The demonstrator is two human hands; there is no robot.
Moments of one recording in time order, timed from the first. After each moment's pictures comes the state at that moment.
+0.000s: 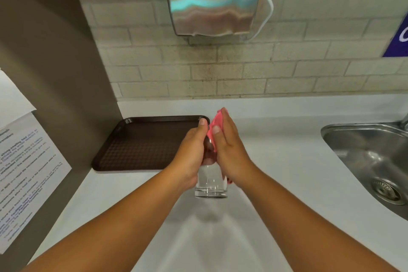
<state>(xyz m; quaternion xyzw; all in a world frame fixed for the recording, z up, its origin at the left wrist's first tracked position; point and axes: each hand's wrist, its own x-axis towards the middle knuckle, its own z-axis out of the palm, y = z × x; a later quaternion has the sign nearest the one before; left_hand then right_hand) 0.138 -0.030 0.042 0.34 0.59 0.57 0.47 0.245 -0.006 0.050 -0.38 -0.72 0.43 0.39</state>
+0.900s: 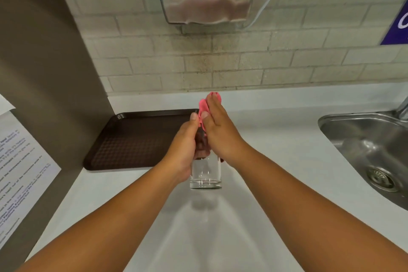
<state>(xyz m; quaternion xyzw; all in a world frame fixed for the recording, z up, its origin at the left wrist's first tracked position) 0.125 -0.019 0.032 0.34 0.56 0.58 0.49 0.232 0.020 0.064 -0.42 -0.74 0.40 0.33</state>
